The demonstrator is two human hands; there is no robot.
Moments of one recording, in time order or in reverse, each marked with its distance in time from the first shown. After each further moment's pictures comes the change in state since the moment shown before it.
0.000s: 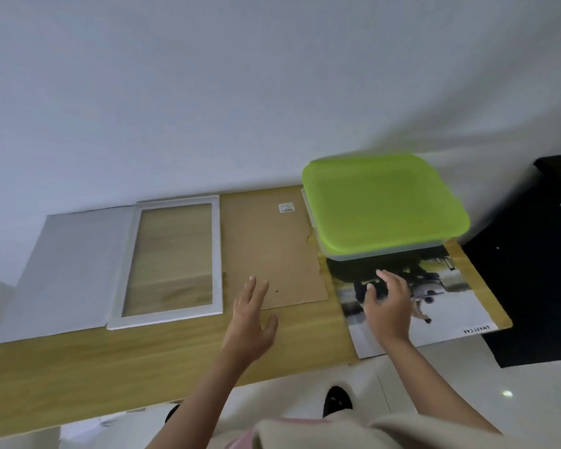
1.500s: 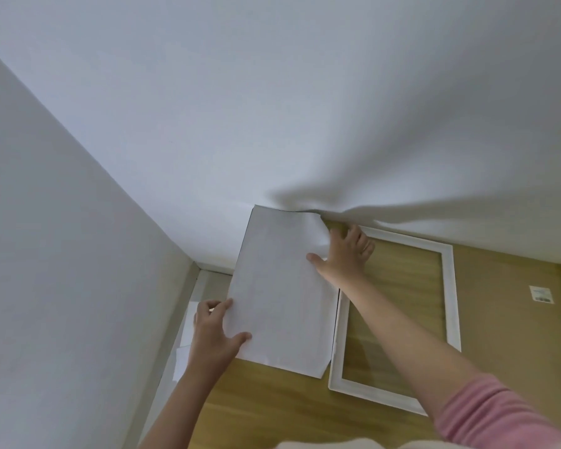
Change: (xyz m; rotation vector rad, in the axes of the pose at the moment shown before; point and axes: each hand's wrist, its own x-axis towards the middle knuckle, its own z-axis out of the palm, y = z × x) left_hand -0.034 -0.340 -0.311 -0.105 0.308 -0.609; right_hand -0.047 -0.372 0.450 -0.613 -0.608 -0.359
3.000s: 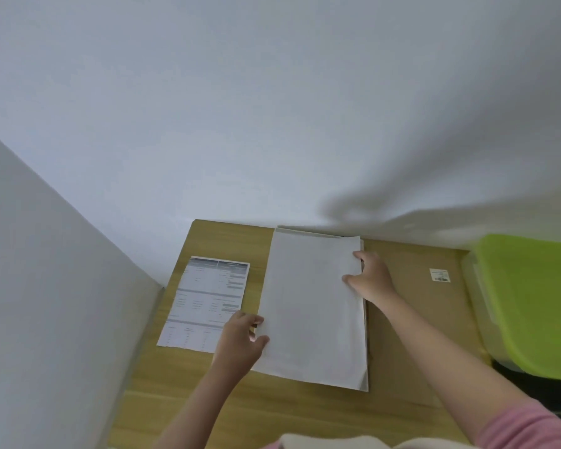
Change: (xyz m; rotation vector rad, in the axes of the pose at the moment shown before) left_hand -0.067 0.119 0.105 0.037 -0.117 0.202; right_hand -0.041 0.208 -0.079 0.460 -0.036 0.079
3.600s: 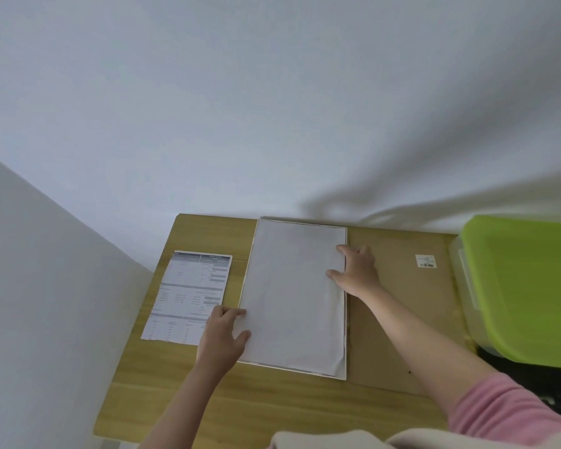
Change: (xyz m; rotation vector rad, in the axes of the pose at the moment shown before) left_hand -0.004 0.001 0.021 0.146 0.040 -0.057; right_hand 0.008 0.030 0.003 -0.142 -0.076 0.005
